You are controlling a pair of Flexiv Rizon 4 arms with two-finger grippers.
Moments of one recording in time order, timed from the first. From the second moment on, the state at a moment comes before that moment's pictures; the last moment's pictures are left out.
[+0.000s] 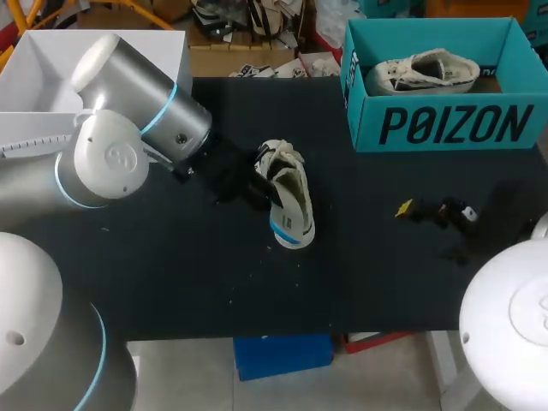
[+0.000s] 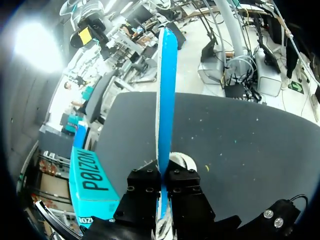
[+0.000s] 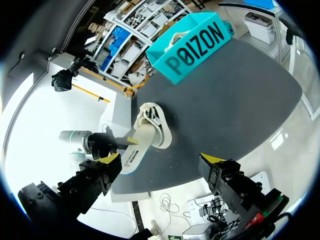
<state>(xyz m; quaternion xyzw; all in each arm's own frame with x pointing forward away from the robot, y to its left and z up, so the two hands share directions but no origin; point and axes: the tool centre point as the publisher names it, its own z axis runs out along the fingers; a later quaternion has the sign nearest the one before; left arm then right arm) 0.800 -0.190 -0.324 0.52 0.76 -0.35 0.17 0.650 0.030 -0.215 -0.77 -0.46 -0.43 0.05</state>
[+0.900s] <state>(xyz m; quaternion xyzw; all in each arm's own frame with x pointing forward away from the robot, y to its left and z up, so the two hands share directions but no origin) 0.782 -0.201 -0.341 0.47 0.76 -0.39 0.21 0.650 0.030 -0.215 -0.77 -0.46 -0.43 0.05</state>
